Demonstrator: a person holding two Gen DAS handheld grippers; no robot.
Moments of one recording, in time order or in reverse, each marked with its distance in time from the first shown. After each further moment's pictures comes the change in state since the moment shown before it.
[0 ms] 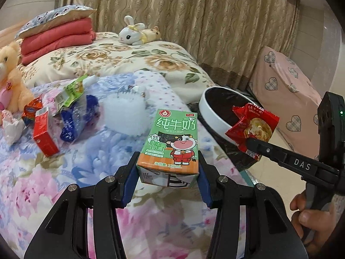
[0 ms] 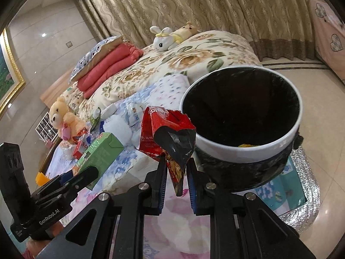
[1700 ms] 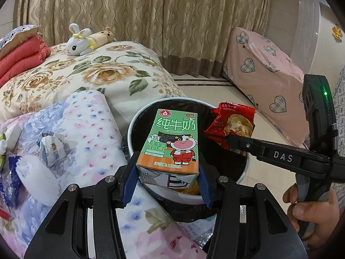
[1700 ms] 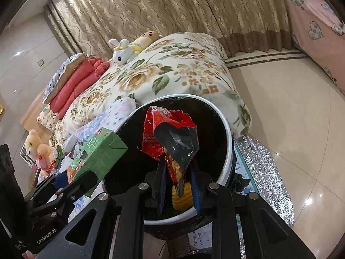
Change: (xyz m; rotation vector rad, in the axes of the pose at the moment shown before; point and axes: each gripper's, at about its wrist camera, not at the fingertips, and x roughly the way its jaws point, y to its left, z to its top) left arm 0.093 -0.114 0.069 0.174 0.055 -0.124; right arm 0.011 -0.105 0.070 0.119 0.024 -0.111
